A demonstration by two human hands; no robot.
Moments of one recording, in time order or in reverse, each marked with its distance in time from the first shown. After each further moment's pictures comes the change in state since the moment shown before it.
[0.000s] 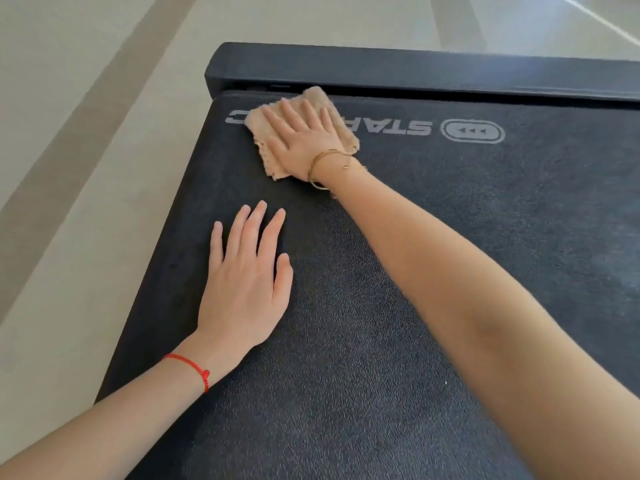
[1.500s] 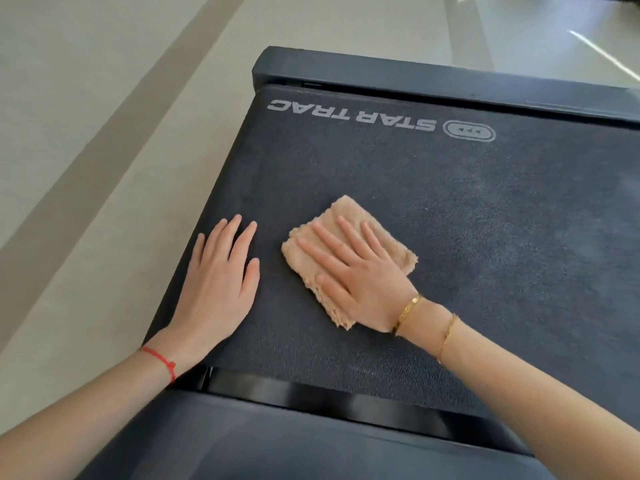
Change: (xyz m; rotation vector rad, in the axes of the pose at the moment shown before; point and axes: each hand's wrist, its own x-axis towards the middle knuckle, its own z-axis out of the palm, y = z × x) left_hand -0.110 -0.044 -0.021 -0.126 0.014 -0.091; right_hand -0.269 -0.032 0.040 -0.031 0.004 -0.321
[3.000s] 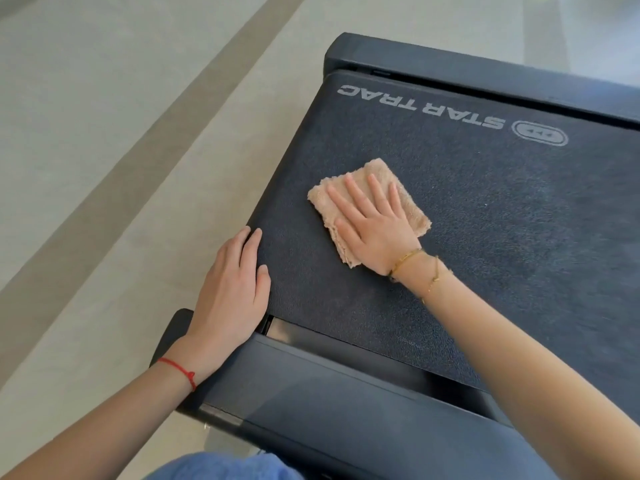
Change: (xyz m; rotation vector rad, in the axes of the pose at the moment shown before) left_hand -0.078 -0.021 -0.019 -0.136 0.047 -0.211; right_hand 0.064 -0.032 -0.005 -0.075 -0.021 0.123
